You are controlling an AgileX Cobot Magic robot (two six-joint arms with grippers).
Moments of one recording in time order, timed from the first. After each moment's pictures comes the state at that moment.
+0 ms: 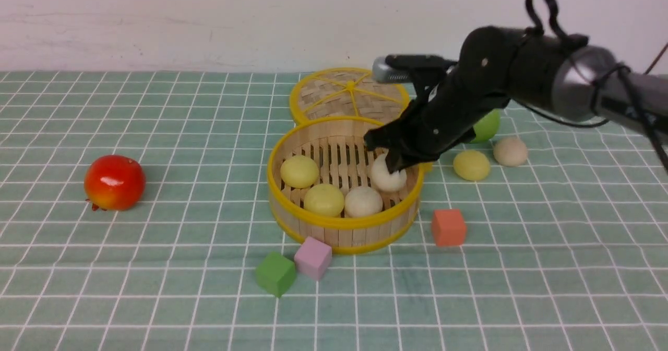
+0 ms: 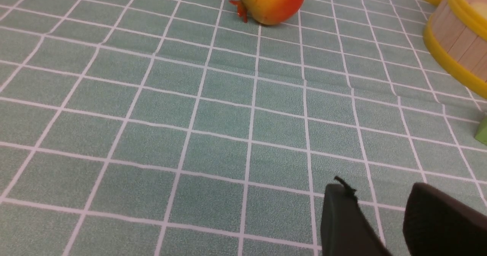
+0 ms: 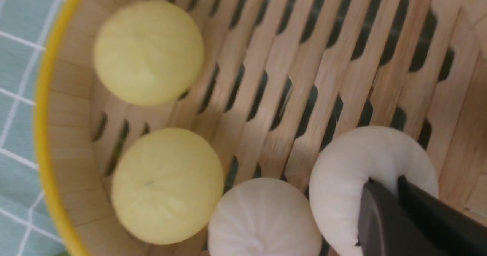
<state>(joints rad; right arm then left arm) 0.38 2.12 -1.78 0.29 0.77 0.02 -0.07 -0.01 0.03 0.18 0.39 -0.41</state>
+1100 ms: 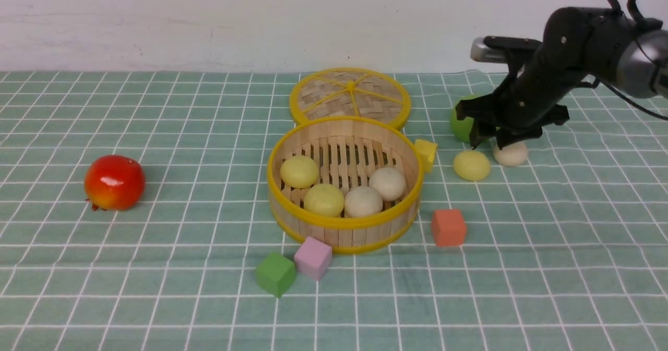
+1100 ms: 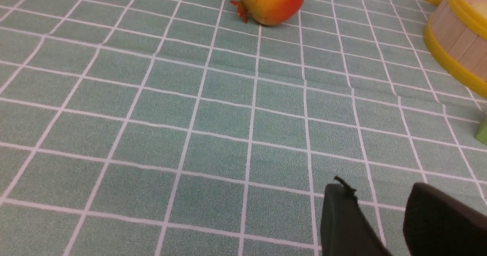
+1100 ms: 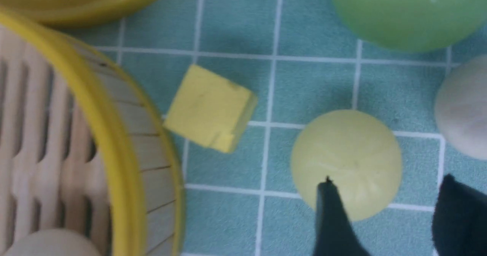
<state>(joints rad) 0.13 2.21 -1.94 0.17 0.86 0.10 -0.07 -0.01 0.03 0.18 0.39 -0.41</state>
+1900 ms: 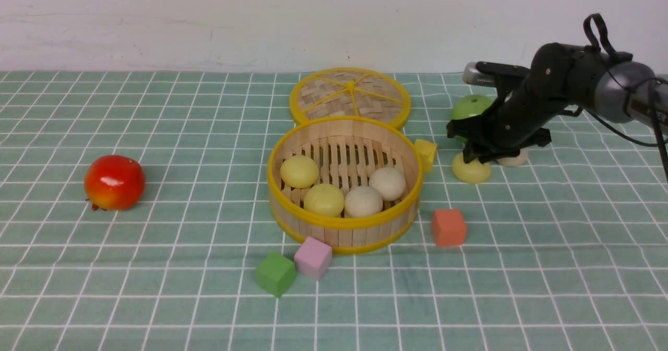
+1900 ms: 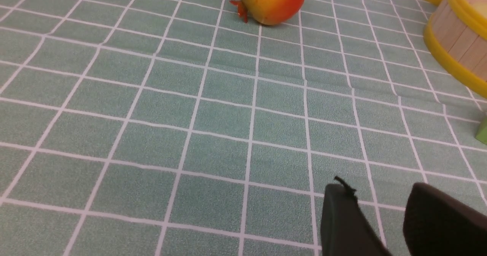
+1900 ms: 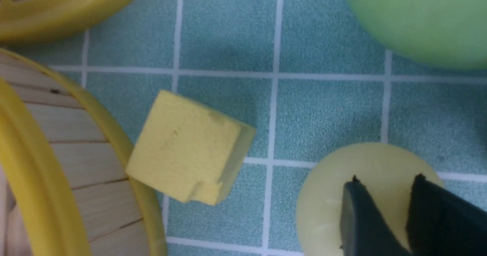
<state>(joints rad) 0.12 2.31 -1.94 0.23 0.76 0.05 -0.07 -0.01 0.03 0.18 0.39 -0.41</state>
